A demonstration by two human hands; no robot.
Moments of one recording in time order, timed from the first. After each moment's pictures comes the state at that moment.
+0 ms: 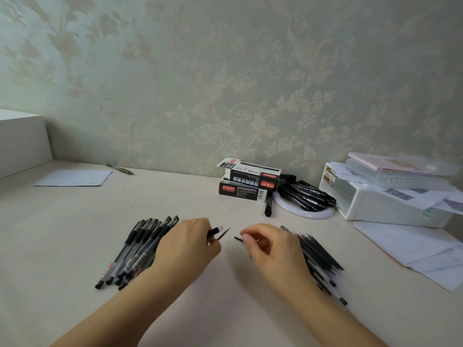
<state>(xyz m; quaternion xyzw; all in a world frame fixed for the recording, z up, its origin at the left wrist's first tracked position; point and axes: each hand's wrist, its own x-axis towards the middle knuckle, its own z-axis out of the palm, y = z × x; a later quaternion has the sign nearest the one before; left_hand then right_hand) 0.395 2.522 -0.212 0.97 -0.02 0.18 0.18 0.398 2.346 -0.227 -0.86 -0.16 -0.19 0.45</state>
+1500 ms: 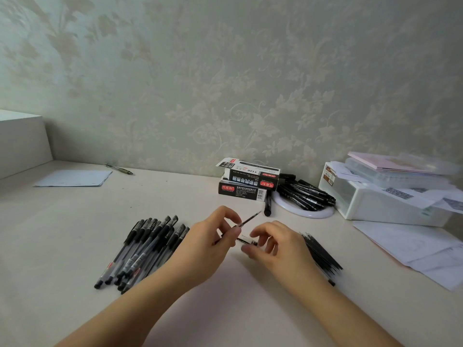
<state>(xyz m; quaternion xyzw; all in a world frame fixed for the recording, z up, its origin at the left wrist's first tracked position) 0.394 2.509 -0.219 0.86 -0.18 0.15 0.46 0.403 2.327 -0.220 -0.89 -0.17 -0.15 0.39</state>
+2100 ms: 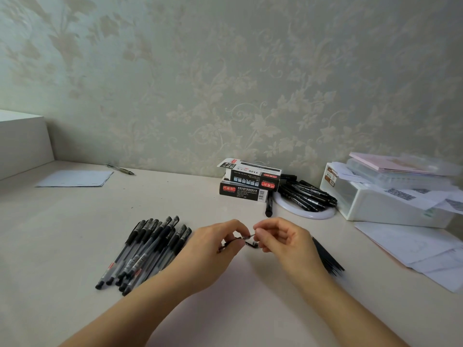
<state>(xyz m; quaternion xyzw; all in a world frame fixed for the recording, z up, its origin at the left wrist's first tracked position) 0.394 2.510 -0.222 0.89 -0.22 0.14 0.38 0.408 2.326 -0.220 -0.74 -0.12 -0.08 0.66</state>
